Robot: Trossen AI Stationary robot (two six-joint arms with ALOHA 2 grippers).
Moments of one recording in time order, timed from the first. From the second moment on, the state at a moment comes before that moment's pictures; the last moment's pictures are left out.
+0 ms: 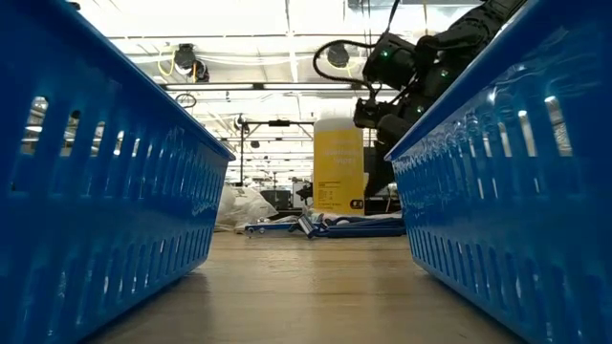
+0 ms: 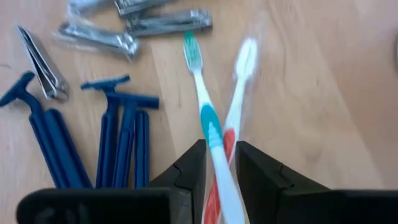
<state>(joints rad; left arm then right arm) -0.40 0.01 0.11 -0.18 -0.81 -0.11 -0.25 1.60 0.86 -0.16 -0.05 0.04</state>
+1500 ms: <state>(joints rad) -0.40 0.01 0.11 -0.18 -0.81 -0.11 -0.21 1.78 0.86 0.00 -0.03 -0.19</state>
